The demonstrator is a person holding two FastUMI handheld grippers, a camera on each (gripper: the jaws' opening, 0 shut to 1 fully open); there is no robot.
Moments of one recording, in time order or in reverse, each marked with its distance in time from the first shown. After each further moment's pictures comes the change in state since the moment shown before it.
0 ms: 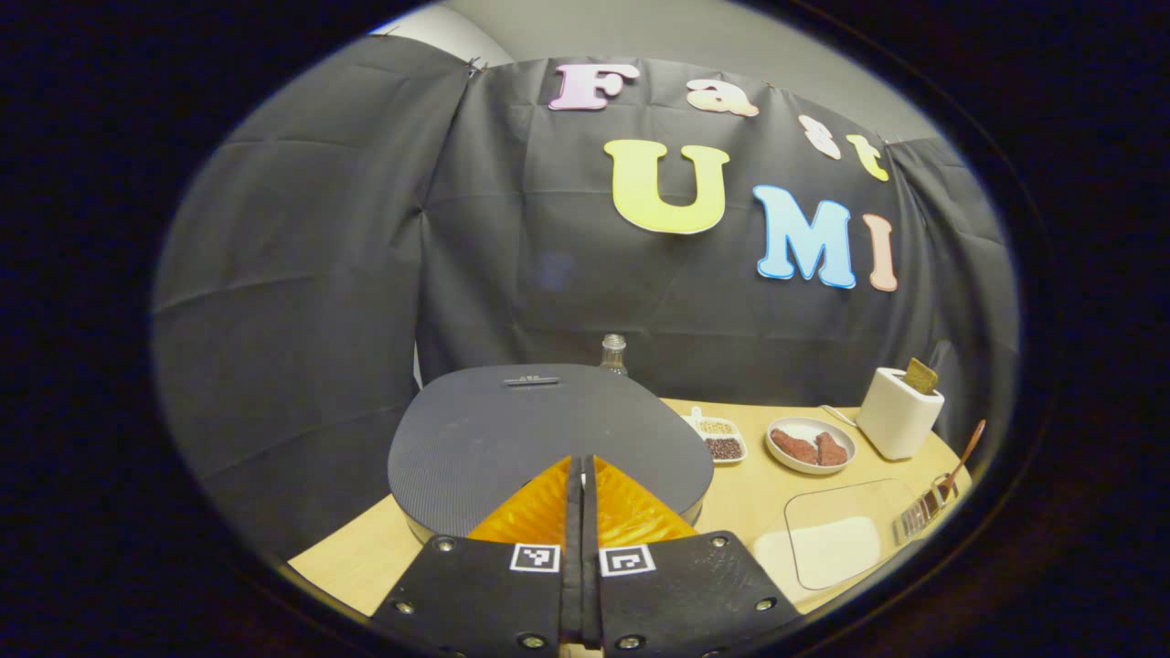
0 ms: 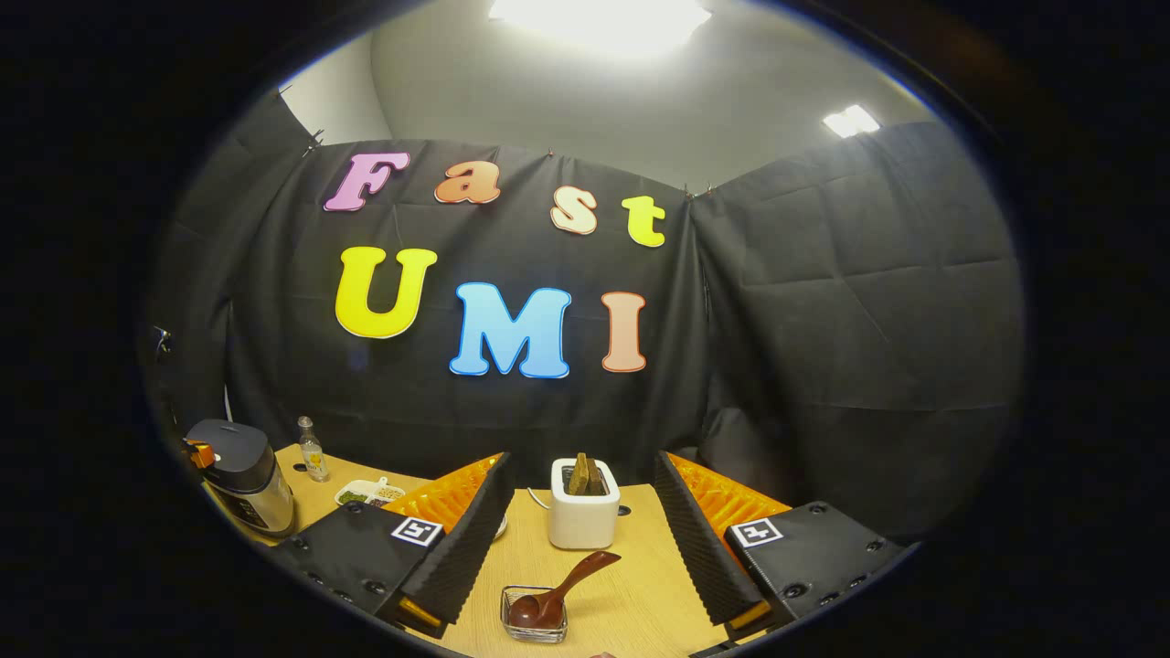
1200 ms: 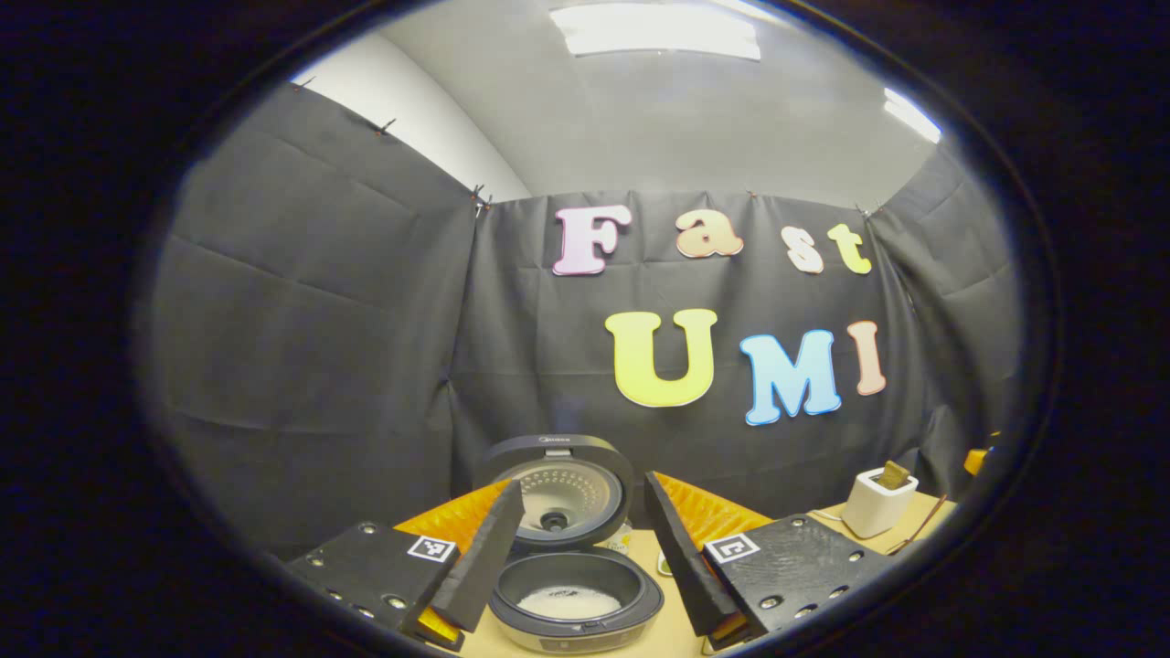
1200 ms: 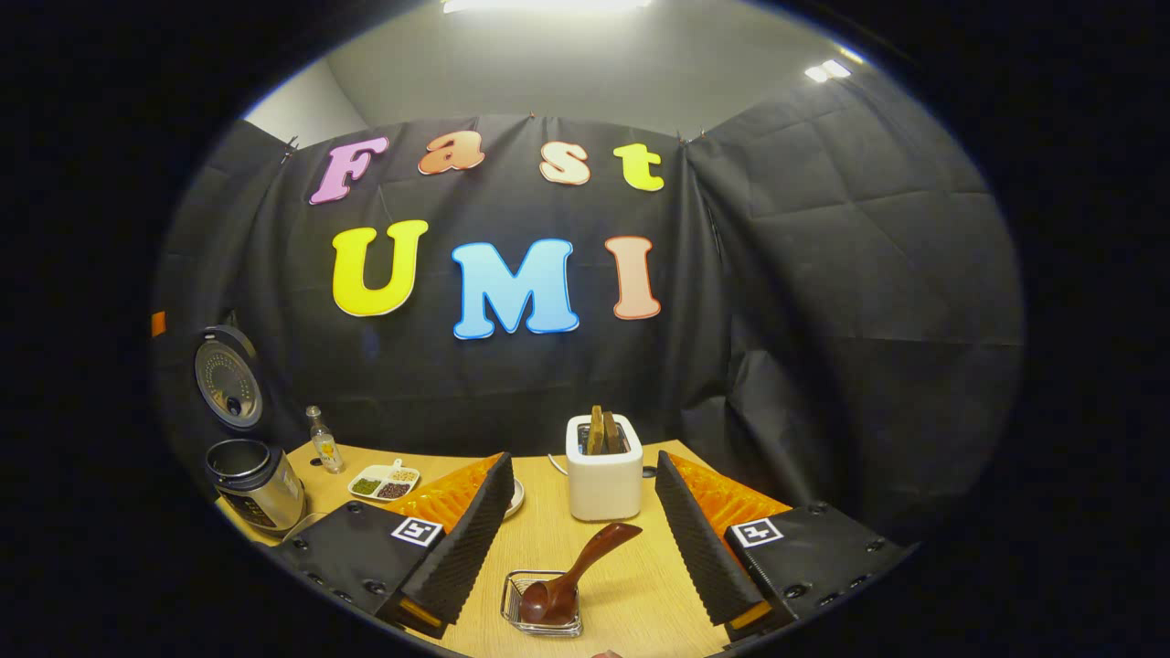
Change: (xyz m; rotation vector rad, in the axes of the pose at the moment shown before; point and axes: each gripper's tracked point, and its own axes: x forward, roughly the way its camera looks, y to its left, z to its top) left arm -0.160 0.004 0.211 0.055 -0.443 0.057; right arm 0.047 -0.005 -0.086 0.116 0.161 0.069
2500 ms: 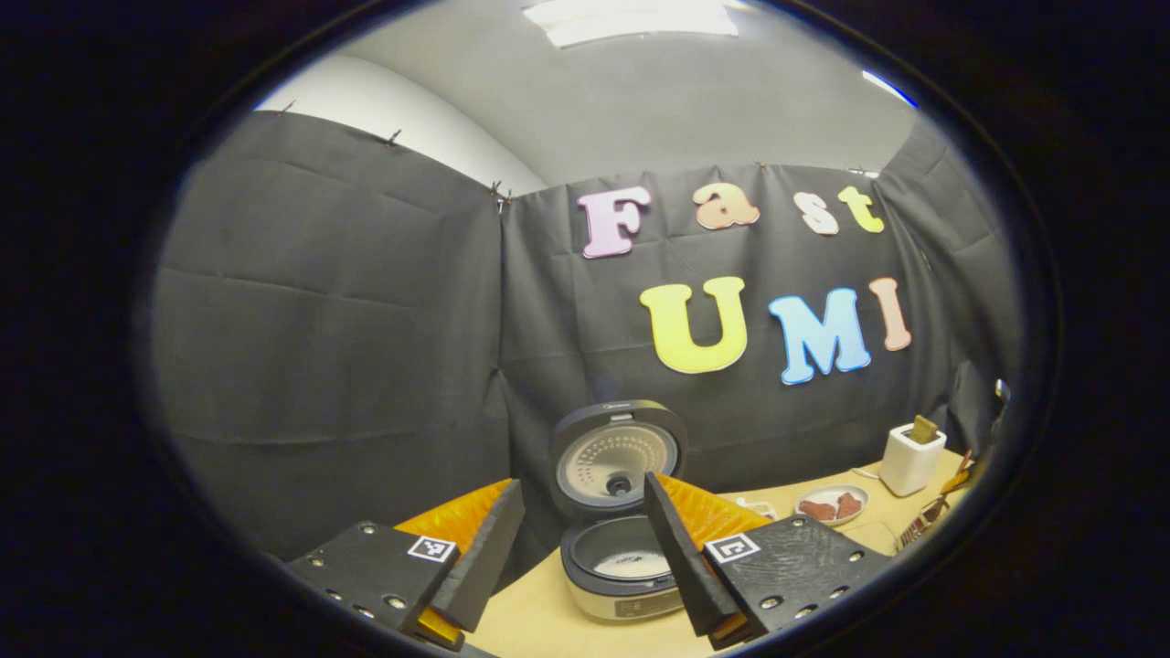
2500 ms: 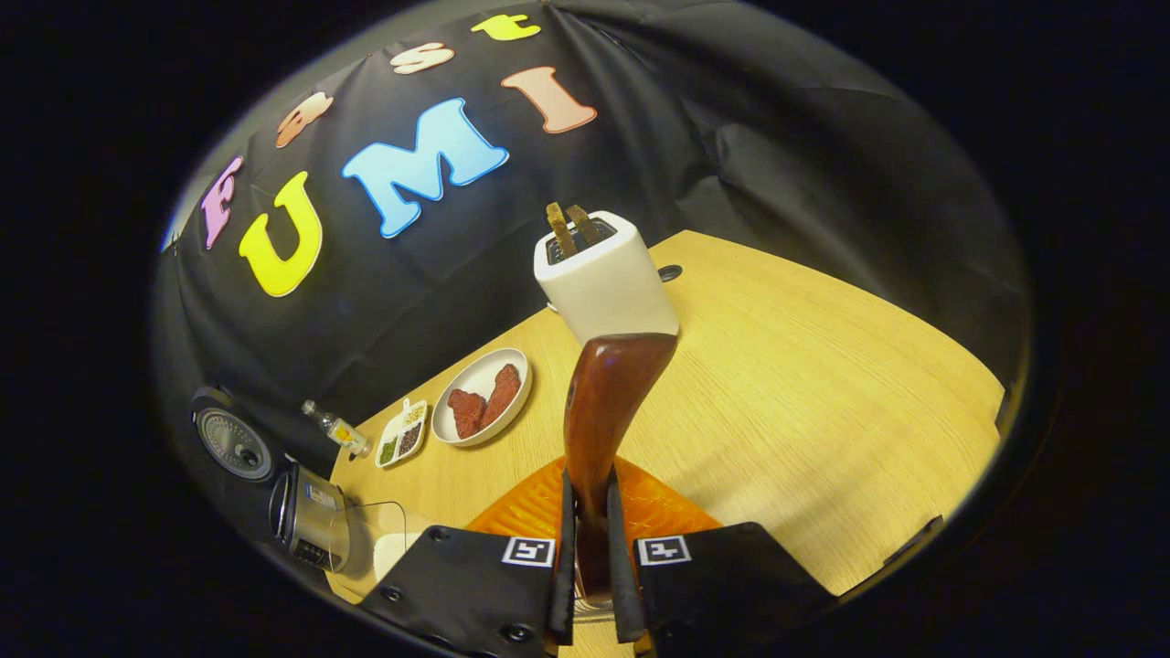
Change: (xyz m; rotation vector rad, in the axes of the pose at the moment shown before) left arm -0.055 0.054 -0.014 0.093 0.090 0.092; right arm 0.046 0.013 -0.162 0.415 0.502 0.014
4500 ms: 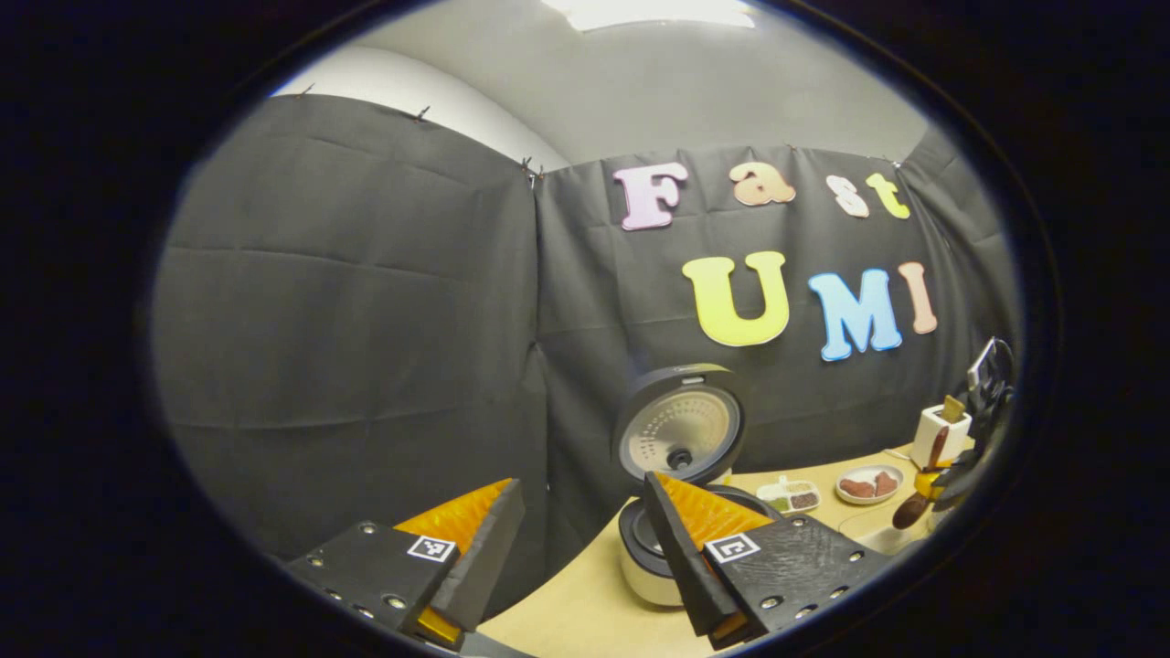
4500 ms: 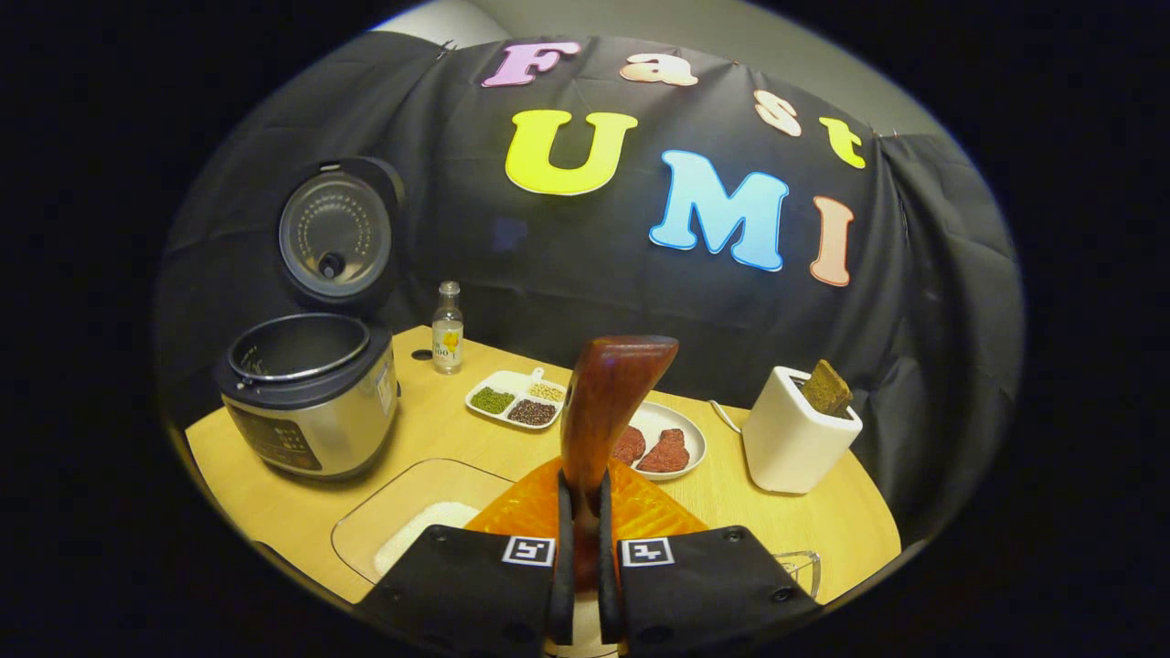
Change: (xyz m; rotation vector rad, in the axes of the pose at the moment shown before) left arm 0.016 0.088 -0.047 -0.001 0.070 0.076; right arm -0.008 0.234 -0.066 -0.829 -0.240 0.169
